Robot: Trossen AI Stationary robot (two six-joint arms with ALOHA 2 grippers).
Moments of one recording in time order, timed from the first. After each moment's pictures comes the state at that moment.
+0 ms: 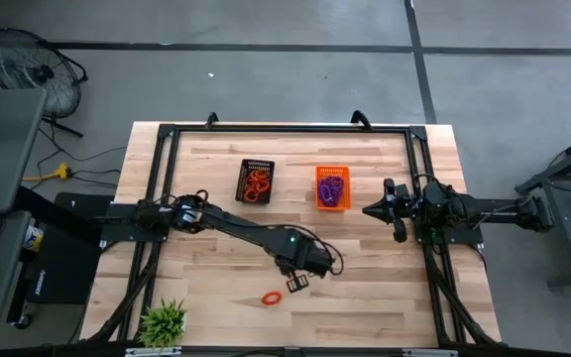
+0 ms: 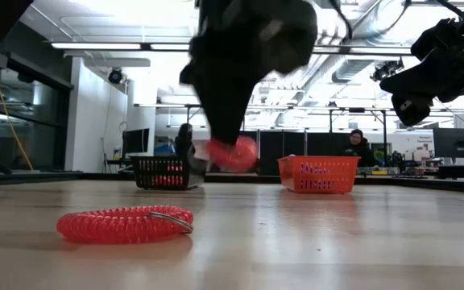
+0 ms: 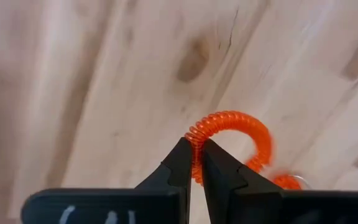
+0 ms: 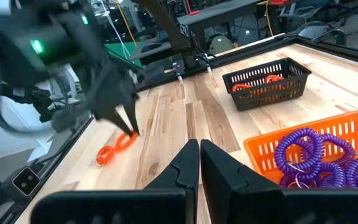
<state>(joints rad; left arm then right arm) -0.30 2.34 2.16 -1.34 -0.07 -0.71 -0.07 0.15 0.01 0.04 -0.11 0.31</state>
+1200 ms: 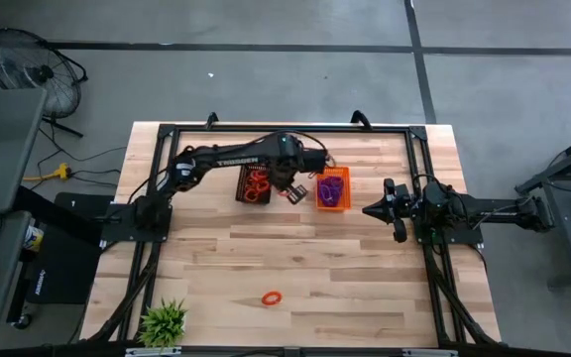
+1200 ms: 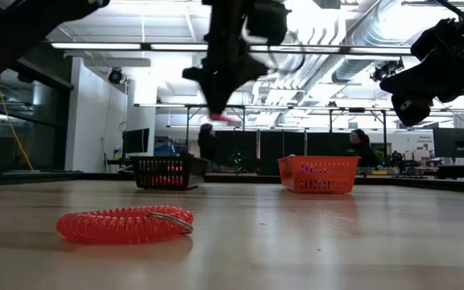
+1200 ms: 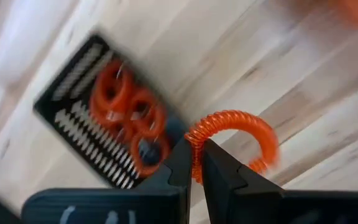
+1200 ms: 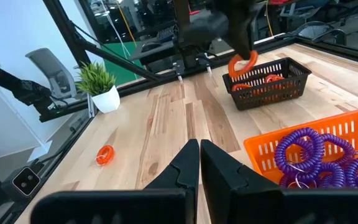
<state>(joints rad) 0.17 2.23 2.24 -1.57 -0.18 -0.59 -0.07 0.15 0.01 0.04 -0.11 0.31</state>
